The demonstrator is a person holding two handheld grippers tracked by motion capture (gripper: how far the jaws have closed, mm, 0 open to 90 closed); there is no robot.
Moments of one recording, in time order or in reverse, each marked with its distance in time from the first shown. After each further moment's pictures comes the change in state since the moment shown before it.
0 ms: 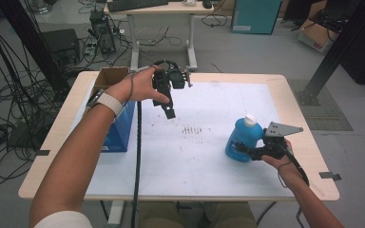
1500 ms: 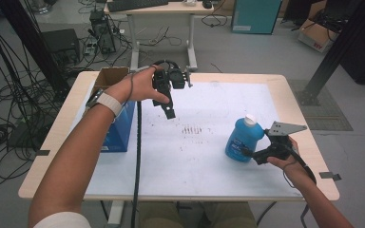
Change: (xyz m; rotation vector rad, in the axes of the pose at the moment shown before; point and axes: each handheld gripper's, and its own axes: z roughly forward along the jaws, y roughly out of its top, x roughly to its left) left arm -0.001 0.000 -0.002 0.001 0.000 0.001; right arm -0.001 0.006 -0.013 0.087 -0.015 -0.010
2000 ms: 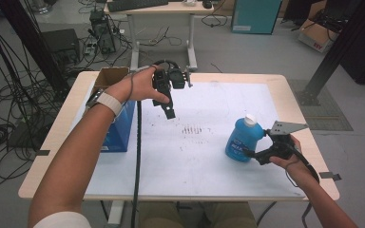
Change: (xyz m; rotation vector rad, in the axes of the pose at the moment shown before) left arm 0.000 0.000 0.000 0.005 -0.004 0.003; right arm -0.003 0.002 -0.006 0.033 0.019 0.006
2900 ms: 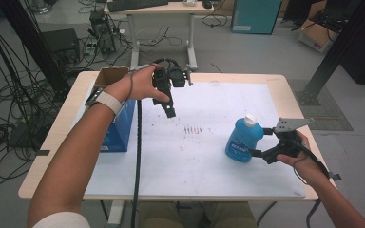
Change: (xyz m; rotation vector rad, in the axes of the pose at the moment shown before) left arm -0.001 0.000 -0.004 -0.005 0.005 0.000; right arm -0.003 0.013 -0.018 0.089 0.003 -0.018
